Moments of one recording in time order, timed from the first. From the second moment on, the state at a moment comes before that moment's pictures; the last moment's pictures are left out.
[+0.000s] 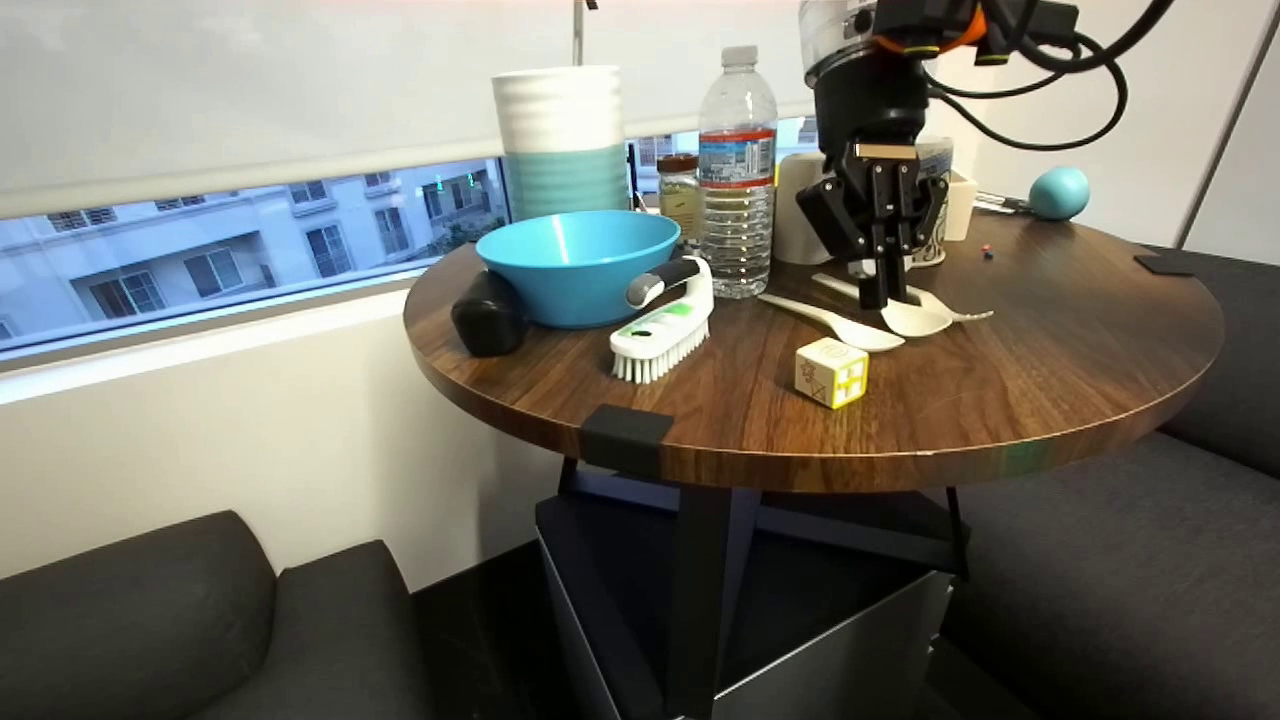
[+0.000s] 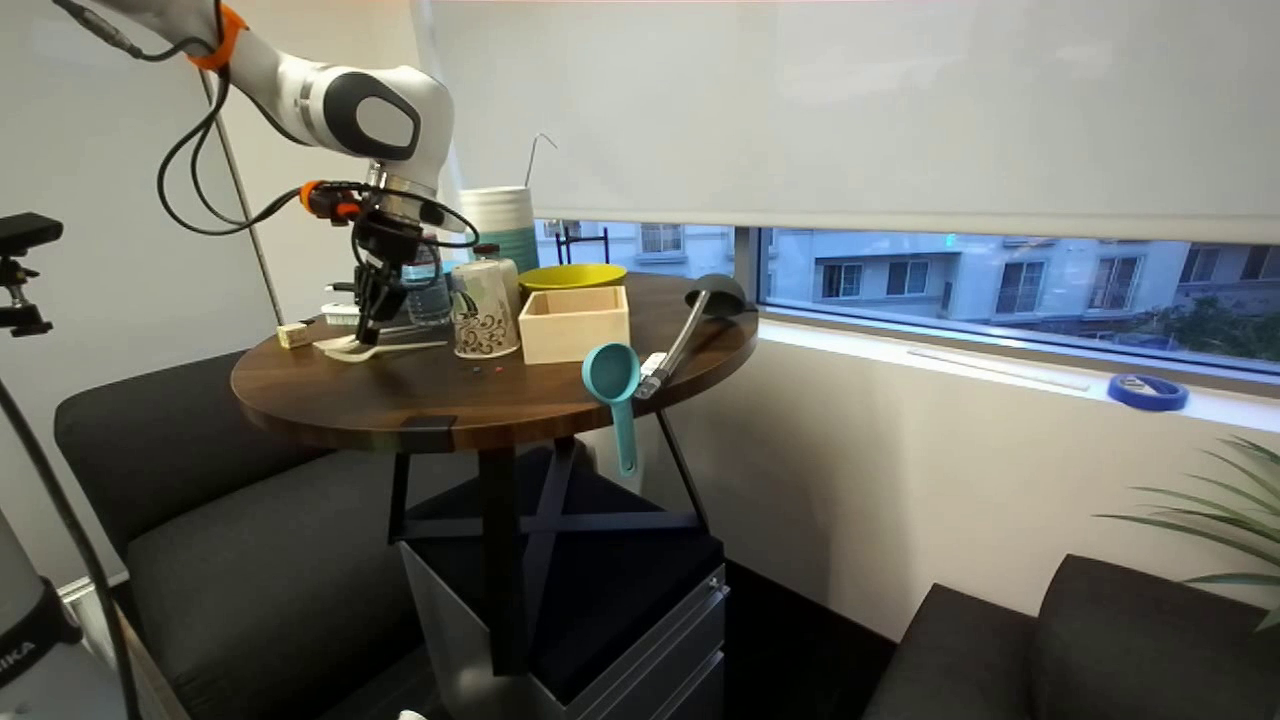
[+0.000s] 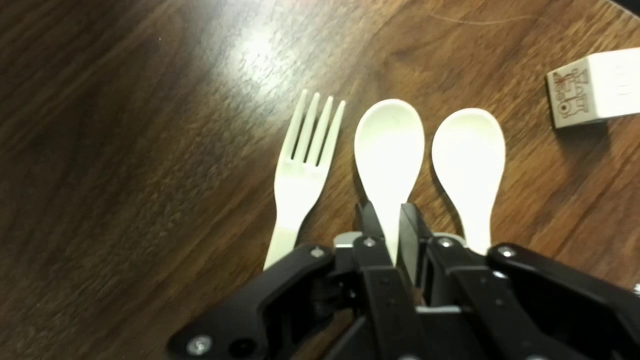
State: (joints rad) arm 0.08 -0.04 0.07 -2.17 0.21 1.80 0.25
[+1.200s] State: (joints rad) arm -0.01 -0.20 -0.04 -2.33 0.23 1.79 0.14
